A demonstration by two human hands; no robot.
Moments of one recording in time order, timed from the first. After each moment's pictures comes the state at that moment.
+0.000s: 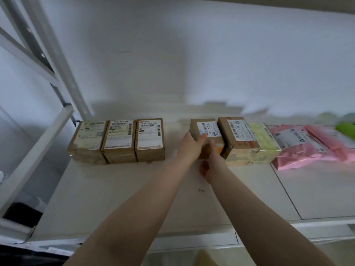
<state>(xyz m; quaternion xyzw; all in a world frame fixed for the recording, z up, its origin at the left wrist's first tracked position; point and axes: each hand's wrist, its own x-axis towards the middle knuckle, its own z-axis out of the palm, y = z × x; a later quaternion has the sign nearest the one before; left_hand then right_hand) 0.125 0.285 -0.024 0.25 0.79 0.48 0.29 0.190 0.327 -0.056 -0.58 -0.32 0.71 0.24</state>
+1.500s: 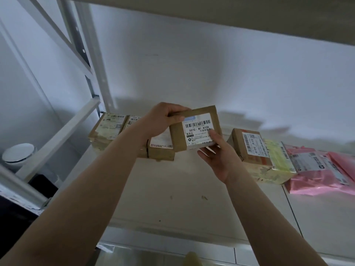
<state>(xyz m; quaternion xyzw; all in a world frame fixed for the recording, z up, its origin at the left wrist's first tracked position) 0.043 0.193 0.061 0.44 0.75 0.46 0.19 0.198 0.332 -0.001 -0.30 -0.44 0.83 0.17</state>
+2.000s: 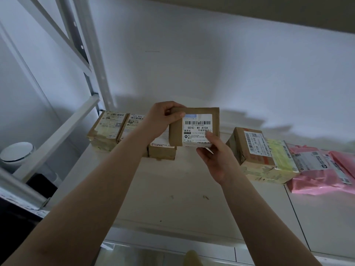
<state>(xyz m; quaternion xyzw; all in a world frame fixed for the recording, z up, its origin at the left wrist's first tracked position) 0.036 0.199 0.039 0.36 0.72 0.57 0.16 0.190 0.321 -0.006 -0.31 -0.41 0.83 0.19</state>
